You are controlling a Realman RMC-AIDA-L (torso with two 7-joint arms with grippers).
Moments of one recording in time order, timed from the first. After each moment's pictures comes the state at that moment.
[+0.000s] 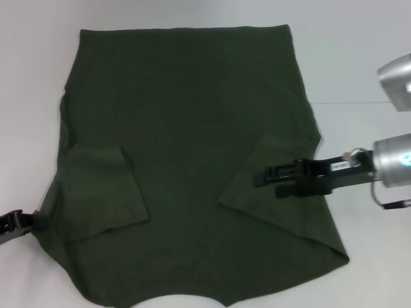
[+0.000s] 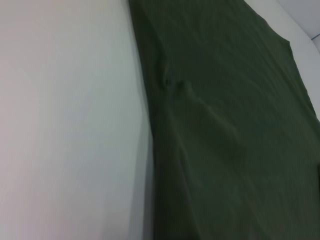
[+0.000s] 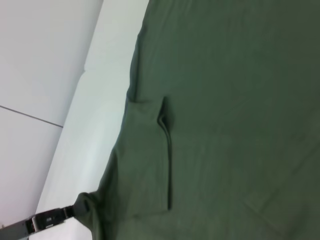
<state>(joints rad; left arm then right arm) -0.55 -1.99 0.12 0.63 2.57 1.39 -2.14 0.84 1.95 -0.75 -0.41 -2.20 -1.37 2.42</state>
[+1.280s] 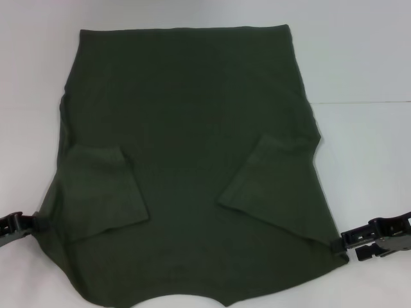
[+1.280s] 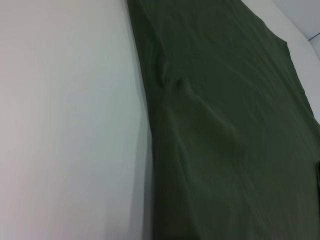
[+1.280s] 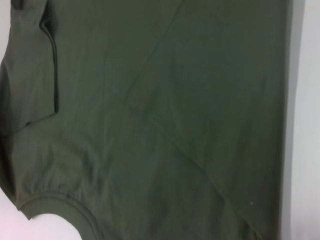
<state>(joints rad) -0.54 -1.99 0.12 0.62 2.56 1.39 -2.13 0.75 1.84 -0.76 -0.41 -2.44 -1.49 2.44</state>
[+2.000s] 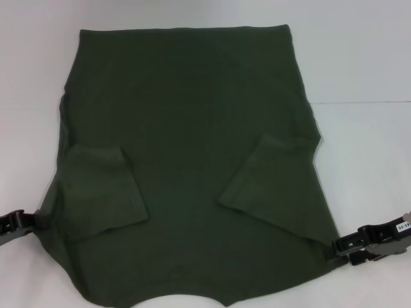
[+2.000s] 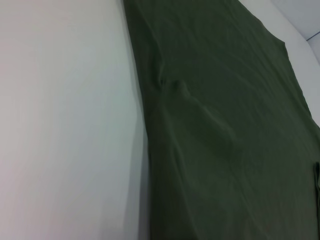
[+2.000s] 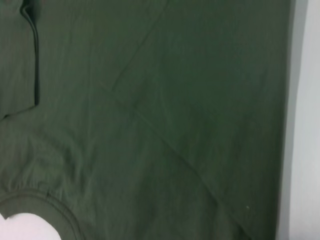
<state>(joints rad) -0.55 -1.99 0.12 0.62 2.56 1.39 -2.13 0.76 1.87 -0.82 -0.41 -2.45 -1.43 2.45</state>
